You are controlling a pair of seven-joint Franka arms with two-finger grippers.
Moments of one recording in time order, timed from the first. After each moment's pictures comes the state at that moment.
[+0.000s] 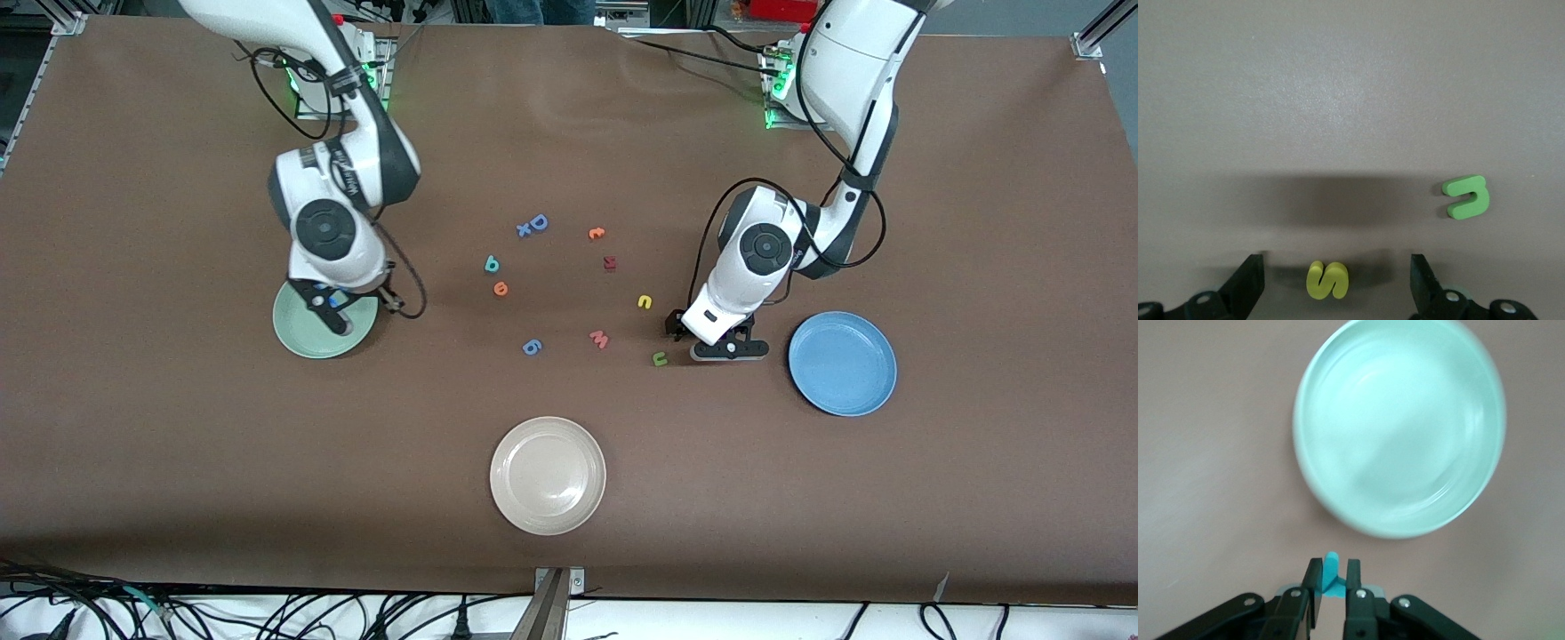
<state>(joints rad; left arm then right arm) -0.48 0.58 0.02 -2.00 -0.12 2.64 -0.42 0.57 0.36 -0.22 -1.99 -0.04 2.12 1.16</state>
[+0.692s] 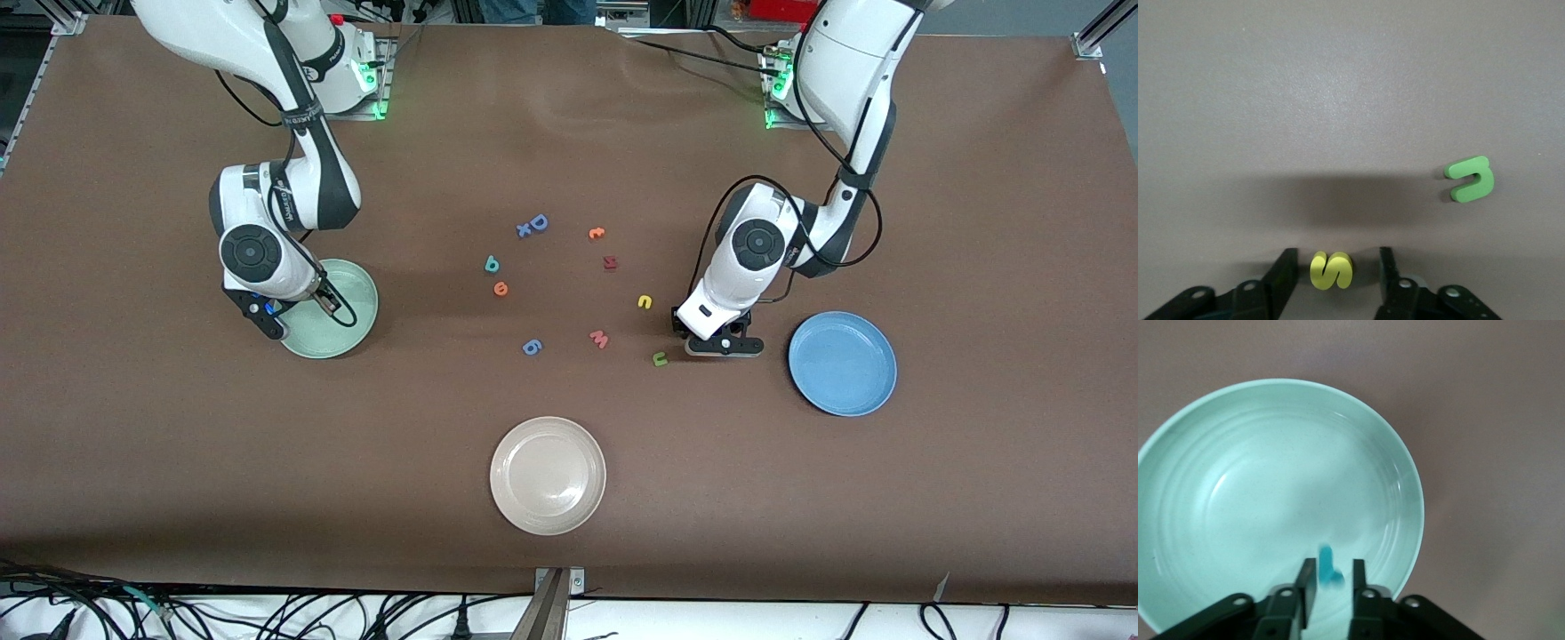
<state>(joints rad) -0.49 0.57 0.03 -2.01 -0.06 2.64 -0.42 0.56 0.39 -0.37 -2.12 -0.04 2.22 1.01</state>
